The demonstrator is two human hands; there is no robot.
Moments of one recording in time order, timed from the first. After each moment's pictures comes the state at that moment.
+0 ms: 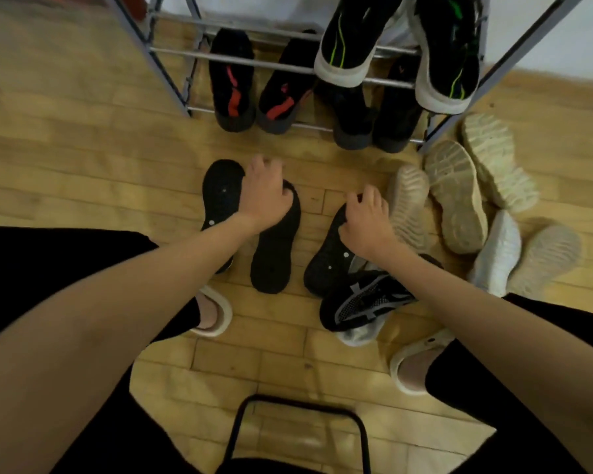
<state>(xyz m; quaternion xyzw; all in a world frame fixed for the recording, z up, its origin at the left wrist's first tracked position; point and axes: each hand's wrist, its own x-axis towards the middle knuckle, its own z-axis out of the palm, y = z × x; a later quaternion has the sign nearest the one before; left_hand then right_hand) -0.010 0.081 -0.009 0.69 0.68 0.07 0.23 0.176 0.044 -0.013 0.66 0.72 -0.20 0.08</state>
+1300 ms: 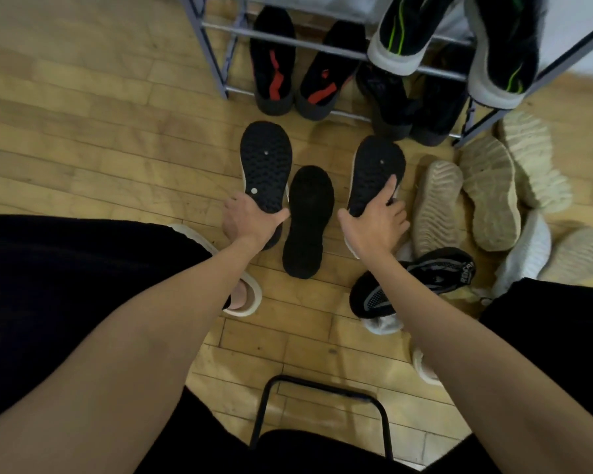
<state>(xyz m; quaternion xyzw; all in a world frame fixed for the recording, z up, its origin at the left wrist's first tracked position) -0.082 0.021 -0.033 0.43 0.86 0.05 0.26 0.099 0.018 -0.002 0.83 0.50 -0.24 -0.05</state>
